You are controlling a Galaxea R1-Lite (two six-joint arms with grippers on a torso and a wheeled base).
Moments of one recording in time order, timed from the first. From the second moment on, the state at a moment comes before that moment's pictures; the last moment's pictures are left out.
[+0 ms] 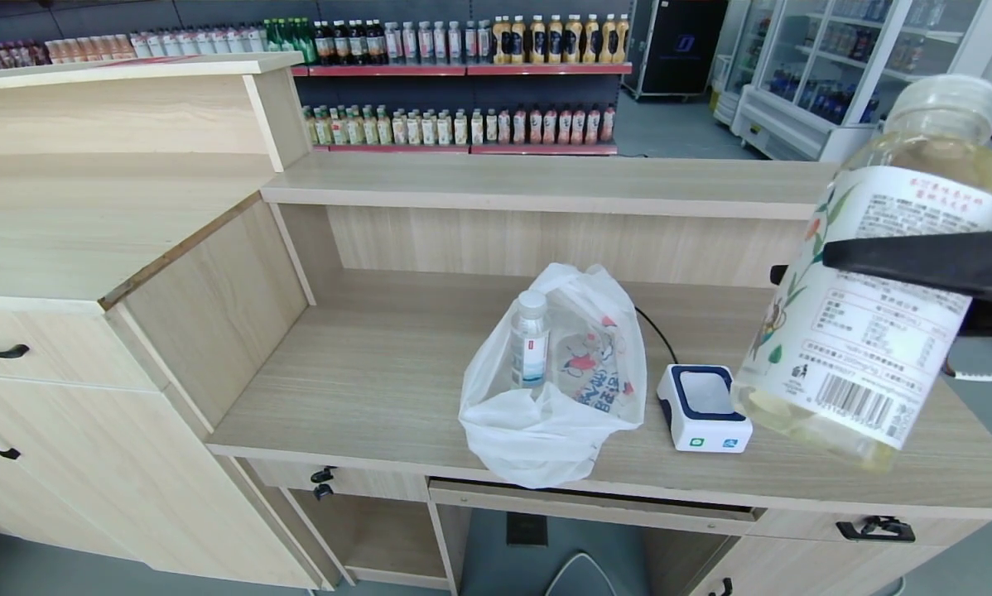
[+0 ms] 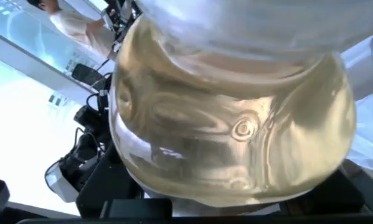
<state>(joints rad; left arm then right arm) 0.00 0.00 0.00 0.00 0.01 0.01 0.29 1.24 -0.92 -0.28 0.97 0.47</state>
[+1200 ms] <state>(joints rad) 0.00 0.00 0.00 0.00 0.01 0.01 0.52 1.25 -1.04 -0.27 0.72 0.56</state>
